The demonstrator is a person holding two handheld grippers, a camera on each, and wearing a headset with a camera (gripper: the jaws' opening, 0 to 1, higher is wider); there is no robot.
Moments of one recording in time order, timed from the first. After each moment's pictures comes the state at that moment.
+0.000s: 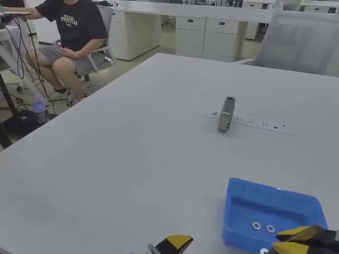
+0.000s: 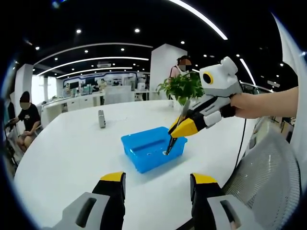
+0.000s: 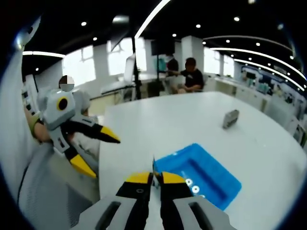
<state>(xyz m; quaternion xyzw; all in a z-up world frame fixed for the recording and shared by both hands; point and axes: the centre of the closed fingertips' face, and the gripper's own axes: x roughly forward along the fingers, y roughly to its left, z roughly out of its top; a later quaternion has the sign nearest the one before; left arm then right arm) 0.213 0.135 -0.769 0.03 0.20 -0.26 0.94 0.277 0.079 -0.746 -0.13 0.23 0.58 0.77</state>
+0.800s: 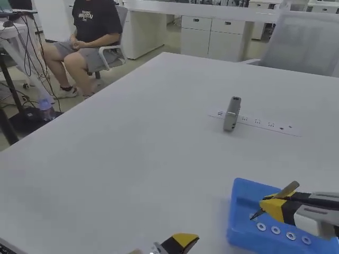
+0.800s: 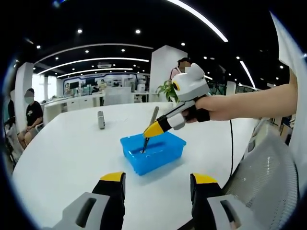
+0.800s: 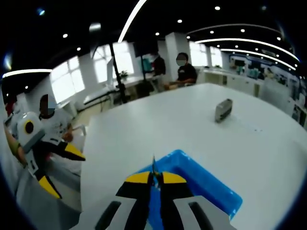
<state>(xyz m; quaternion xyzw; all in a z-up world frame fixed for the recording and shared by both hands) 0.214 0.131 -0.760 0.00 0.18 -0.27 0.95 0.340 0.107 -0.778 -0.09 0.28 0.54 0.79</state>
